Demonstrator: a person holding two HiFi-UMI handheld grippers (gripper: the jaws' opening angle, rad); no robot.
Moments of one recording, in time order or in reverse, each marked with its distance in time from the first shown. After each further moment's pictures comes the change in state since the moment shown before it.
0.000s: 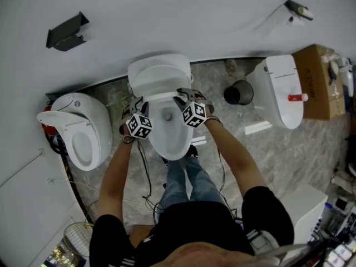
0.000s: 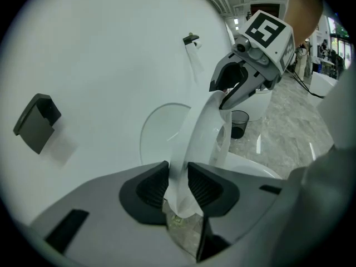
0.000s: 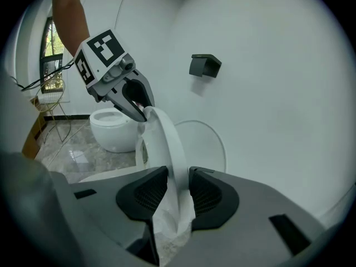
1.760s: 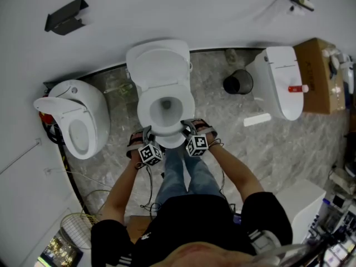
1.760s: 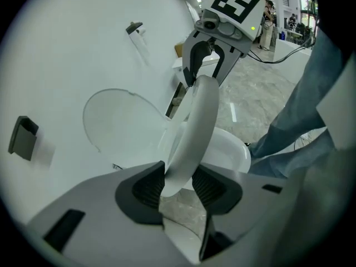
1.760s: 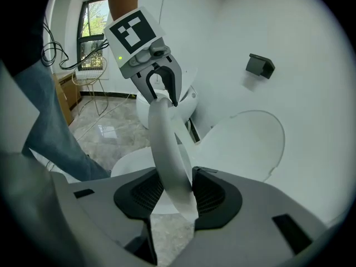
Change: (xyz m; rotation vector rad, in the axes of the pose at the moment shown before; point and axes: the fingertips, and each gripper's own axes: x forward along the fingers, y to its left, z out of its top) left arm -0.078 -0.204 -0.124 0.288 0.166 -0.159; right arm -0.075 0.224 -0.093 -0.223 0.109 0.216
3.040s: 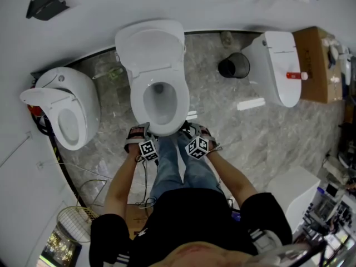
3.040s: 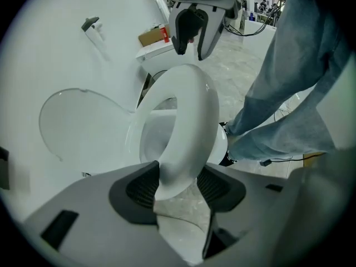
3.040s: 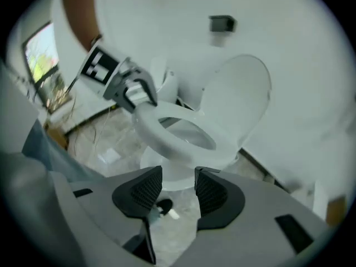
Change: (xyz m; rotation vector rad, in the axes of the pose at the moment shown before) left arm 0.042 -0.106 -0.039 0.230 0.077 -0.158; right arm -0.014 0.107 -0.073 0.493 0.167 0.022
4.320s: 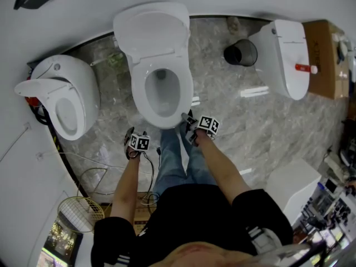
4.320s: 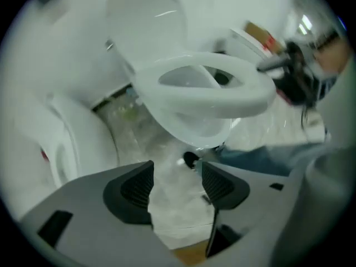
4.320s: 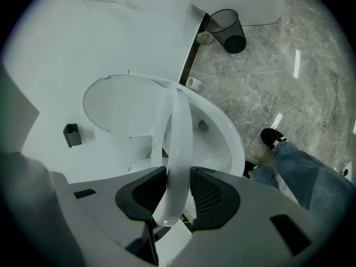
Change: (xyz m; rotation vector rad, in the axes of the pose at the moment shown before) left arm 0.015 -0.083 -0.104 -1.014 0.272 -0.188; right arm 0.076 0.009 -0.042 1.856 -0.251 0.357
